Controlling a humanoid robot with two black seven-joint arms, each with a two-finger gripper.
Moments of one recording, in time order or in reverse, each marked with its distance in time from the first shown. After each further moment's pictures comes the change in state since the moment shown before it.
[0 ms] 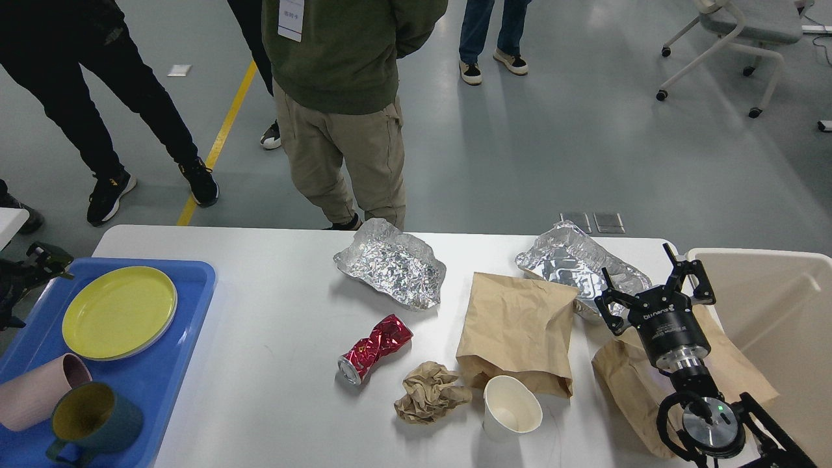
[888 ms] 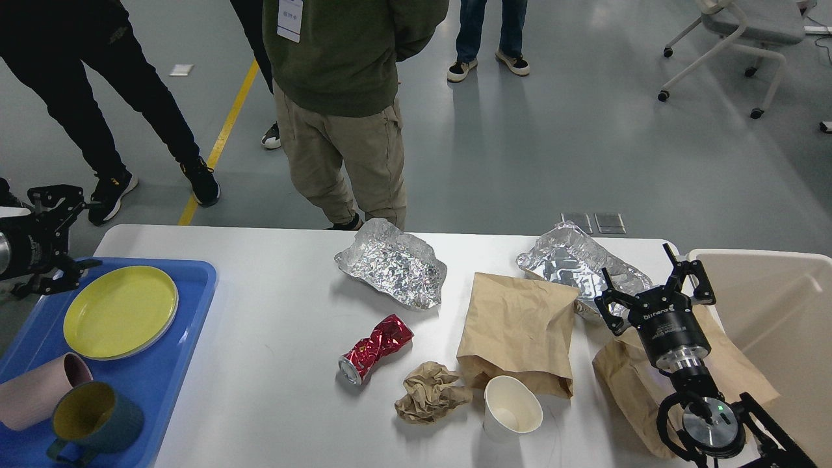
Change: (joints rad) left arm 0.226 0.087 -0.871 0.012 0.000 -0.051 -0.023; right arm 0.000 0.000 0.000 0.000 0.000 0.000 0.000
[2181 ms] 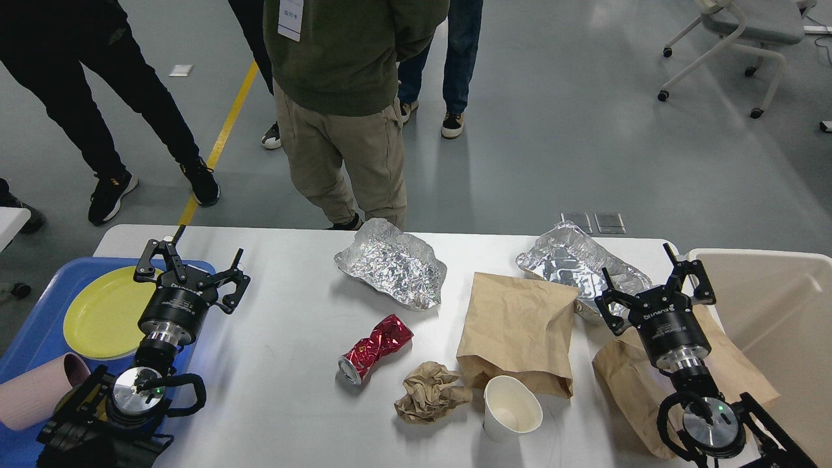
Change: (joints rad) left arm 0.676 -0.676 -1.527 -0.146 0.435 -0.018 -0.256; right arm 0.000 -0.001 0.000 0.001 0.000 0.000 0.000
